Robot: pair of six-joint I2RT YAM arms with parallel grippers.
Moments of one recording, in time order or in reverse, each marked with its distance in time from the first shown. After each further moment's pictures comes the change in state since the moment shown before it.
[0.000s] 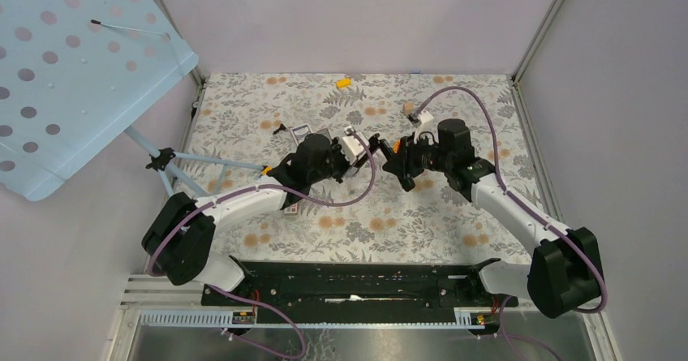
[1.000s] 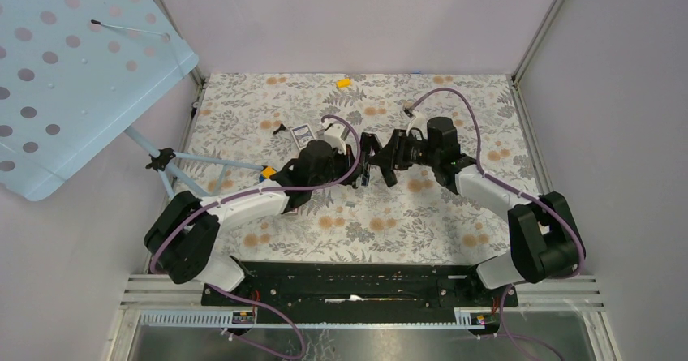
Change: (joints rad) left arm -0.017 -0.003 -0.047 0.060 -0.062 -0.834; right arm 0.002 0.216 0.031 0.257 -0.089 0.330
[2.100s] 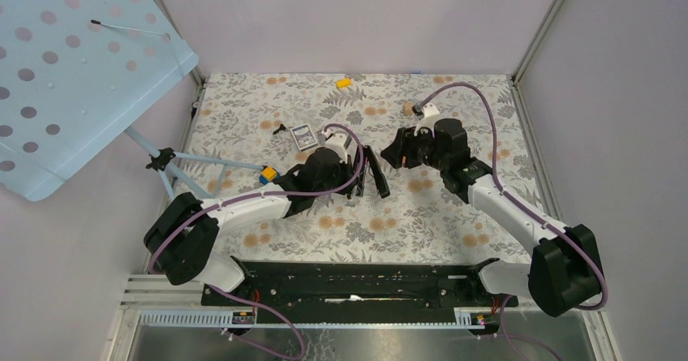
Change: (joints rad) left arm -0.047 -0.003 -0.008 -0.136 -0.135 -0.042; right arm 0.046 -0.180 -0.001 -0.142 0.325 -0.230
